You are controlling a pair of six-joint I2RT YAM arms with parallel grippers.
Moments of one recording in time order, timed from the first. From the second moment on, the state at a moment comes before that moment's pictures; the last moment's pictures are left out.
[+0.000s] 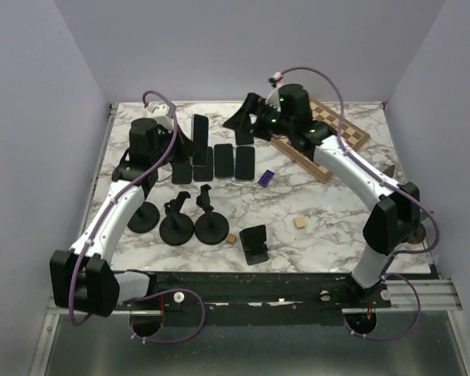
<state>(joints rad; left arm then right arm) -0.21 1.19 1.00 -0.14 0.35 -0.39 0.60 1.80 1.67 -0.22 -0.33 0.73</state>
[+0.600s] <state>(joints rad) -0.15 2.06 1.85 -0.32 0.38 -0.42 0.39 1.48 1.31 -0.23 -0.23 0.55</state>
